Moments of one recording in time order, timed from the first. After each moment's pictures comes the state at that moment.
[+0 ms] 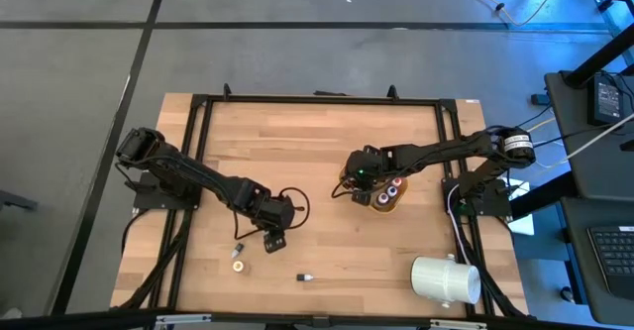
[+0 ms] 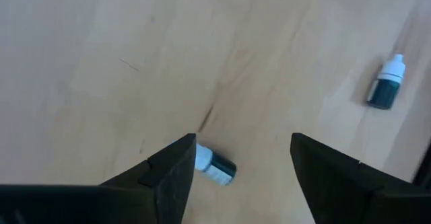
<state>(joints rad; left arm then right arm) -0.32 1.60 1.06 -0.66 0.03 -0.76 -0.05 1.60 0.93 -0.42 0.11 0.18</state>
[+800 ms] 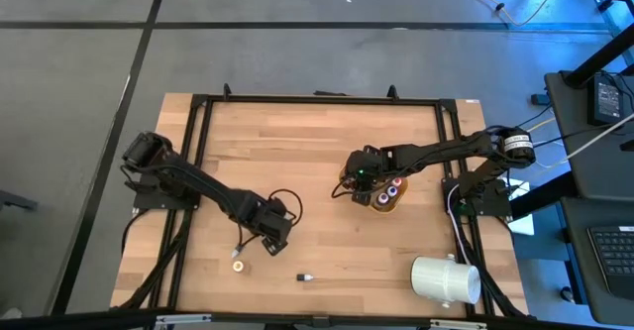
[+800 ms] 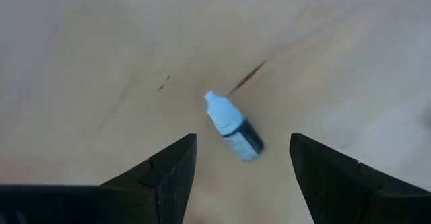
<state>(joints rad) -0.39 1.68 1.06 -0.76 -0.03 -1.14 -0.05 1.60 0.93 -0.42 0.11 0.17</state>
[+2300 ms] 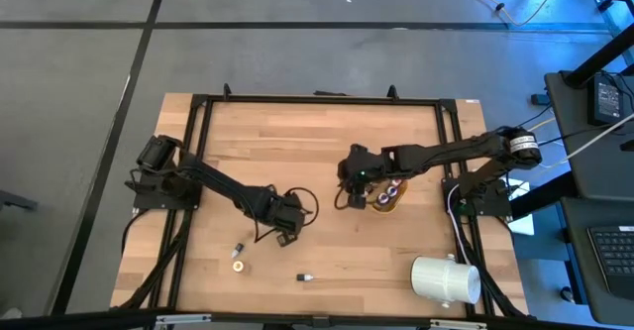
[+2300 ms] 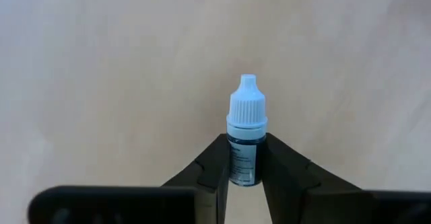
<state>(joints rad) -0.31 1.78 1.10 -0.66 -0.23 -0.79 0.03 1.55 1.04 -0.38 0.11 0.04</state>
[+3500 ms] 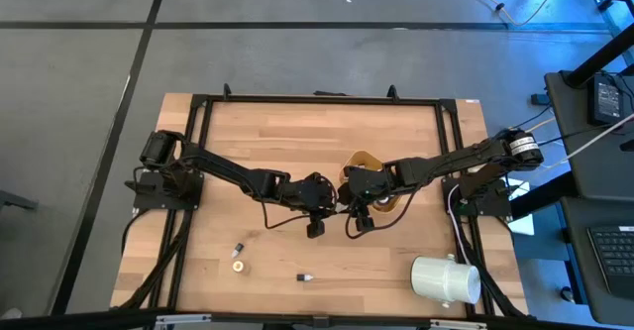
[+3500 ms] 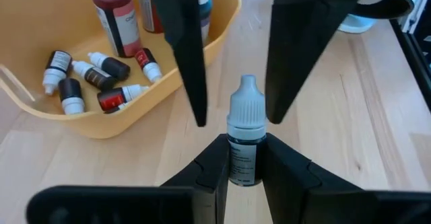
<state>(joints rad) -0.16 1.78 1.11 0.03 -0.11 -0.30 0.16 1.55 1.04 -0.34 -0.05 -0.01</state>
